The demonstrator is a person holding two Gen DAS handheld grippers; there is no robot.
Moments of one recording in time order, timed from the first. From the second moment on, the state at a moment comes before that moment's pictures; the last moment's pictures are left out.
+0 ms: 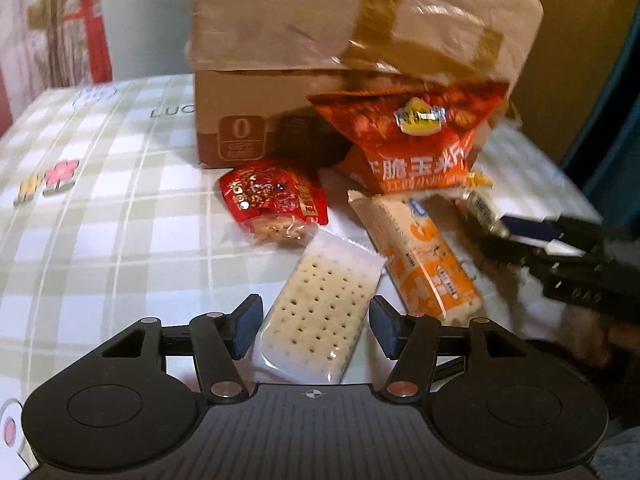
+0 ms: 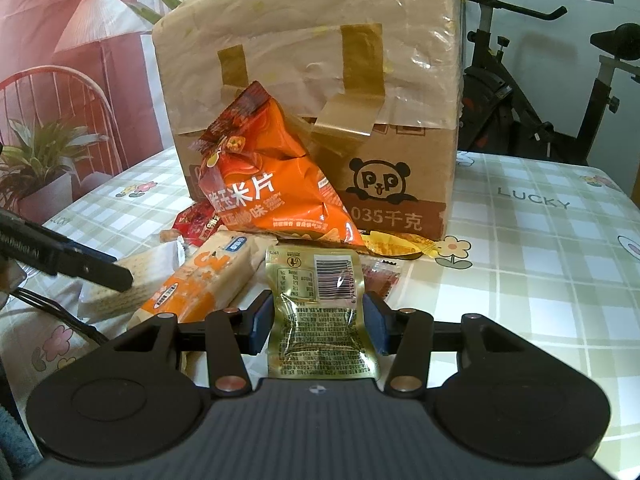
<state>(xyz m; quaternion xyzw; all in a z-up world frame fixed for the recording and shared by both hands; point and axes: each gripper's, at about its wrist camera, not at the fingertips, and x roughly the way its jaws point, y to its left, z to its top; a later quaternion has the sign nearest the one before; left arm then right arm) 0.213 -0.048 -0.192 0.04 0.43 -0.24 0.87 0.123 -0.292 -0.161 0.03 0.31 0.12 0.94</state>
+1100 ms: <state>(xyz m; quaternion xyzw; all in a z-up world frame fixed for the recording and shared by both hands) 0.191 -0.026 -0.159 -0.02 0.35 -0.20 0.91 0.118 -0.294 -0.150 0.03 0.30 0.10 0.95</state>
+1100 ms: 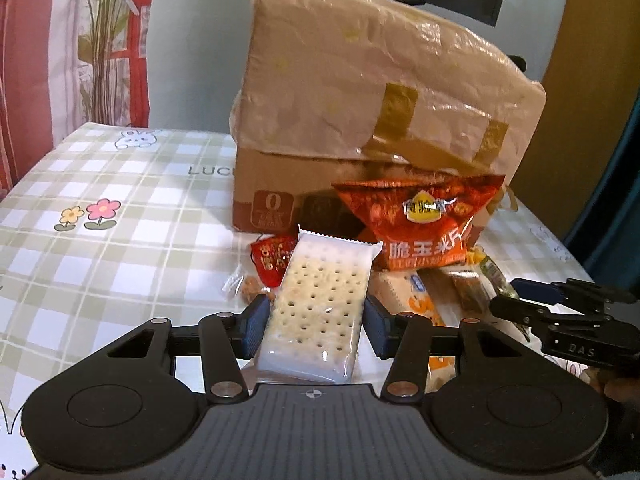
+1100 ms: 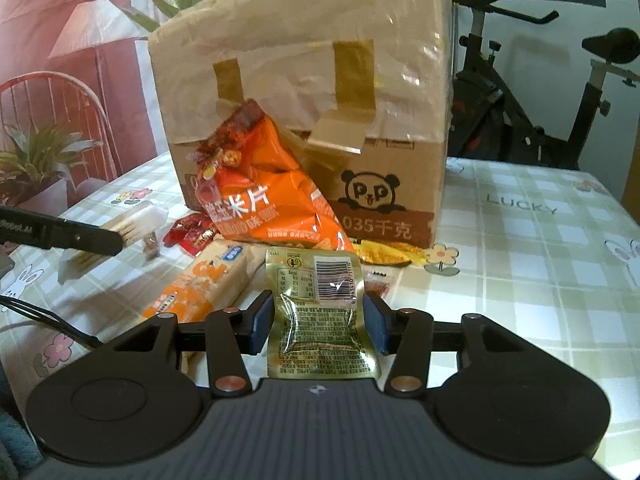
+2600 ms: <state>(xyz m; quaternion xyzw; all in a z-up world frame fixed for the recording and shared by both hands) 0.320 -0.102 -0.011 -0.07 0.20 -0.26 0.94 0.227 -0.312 0.030 -0.01 0.10 0.11 0.99</state>
